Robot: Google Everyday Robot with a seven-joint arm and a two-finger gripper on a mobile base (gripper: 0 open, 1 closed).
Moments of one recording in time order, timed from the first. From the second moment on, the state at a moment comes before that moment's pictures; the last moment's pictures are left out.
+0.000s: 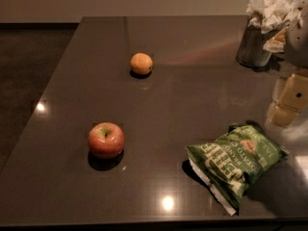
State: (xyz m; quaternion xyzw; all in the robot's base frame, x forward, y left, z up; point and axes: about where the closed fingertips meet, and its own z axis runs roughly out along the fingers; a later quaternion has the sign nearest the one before) arm 0.438 -0.217 0.976 -0.60 0.78 -0.03 0.16
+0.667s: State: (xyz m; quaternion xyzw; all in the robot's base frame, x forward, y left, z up) arm 0.451 -0.208 0.979 -0.61 0.78 -0.01 0.17
